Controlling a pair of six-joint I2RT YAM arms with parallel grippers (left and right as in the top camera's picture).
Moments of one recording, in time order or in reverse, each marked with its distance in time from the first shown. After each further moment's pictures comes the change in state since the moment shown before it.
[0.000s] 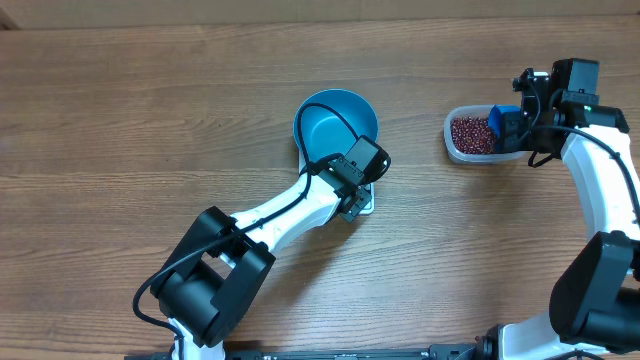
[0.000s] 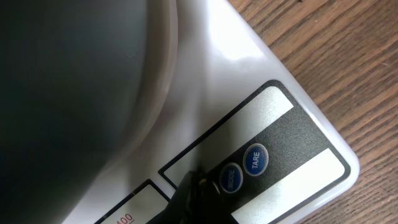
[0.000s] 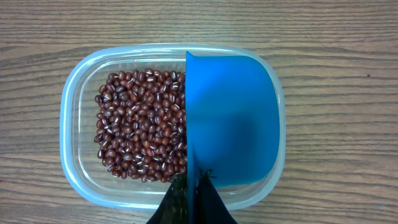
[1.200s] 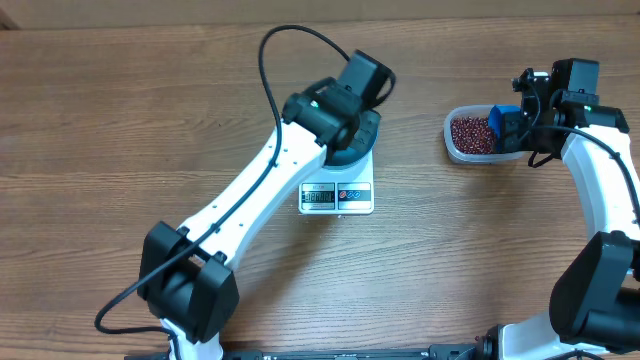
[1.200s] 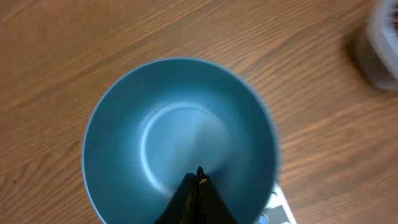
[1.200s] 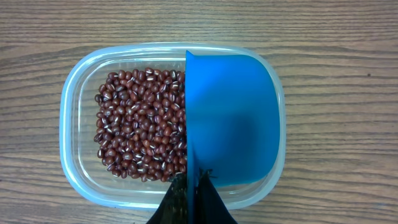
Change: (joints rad) left arm 0.095 -0.026 0.521 -0.328 -0.001 -0.185; right arm 0.000 0.000 0.000 -0.002 0.000 0.000
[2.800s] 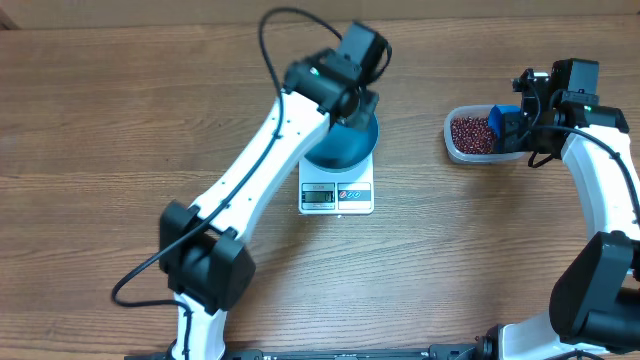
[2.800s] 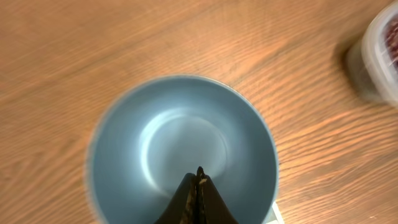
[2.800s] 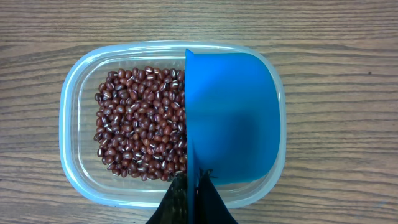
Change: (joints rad) left arm 0.053 0.142 0.301 -0.215 0.071 -0.034; right arm 0.000 0.000 0.000 -0.003 0.000 0.000
